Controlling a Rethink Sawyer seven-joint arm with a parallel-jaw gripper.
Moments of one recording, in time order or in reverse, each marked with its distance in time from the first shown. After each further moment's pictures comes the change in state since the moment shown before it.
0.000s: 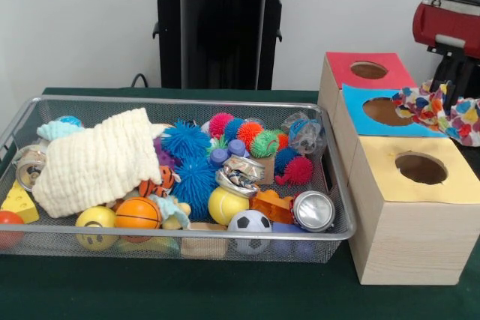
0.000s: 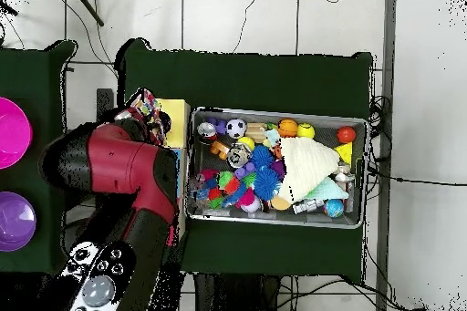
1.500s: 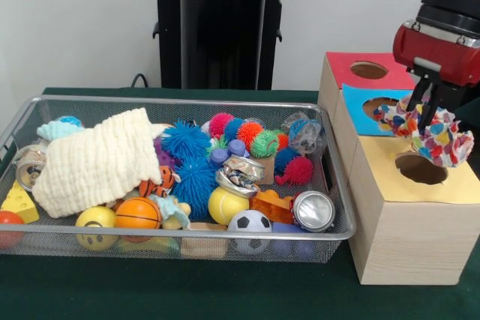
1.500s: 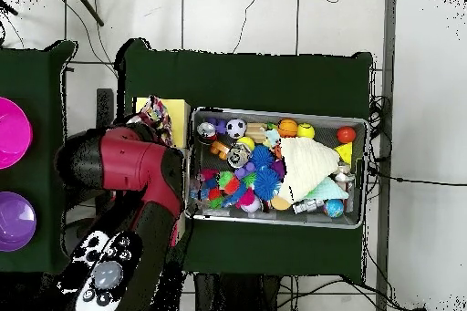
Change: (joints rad) arm -0.010 0.051 0.002 0.004 -0.012 -0.005 0.000
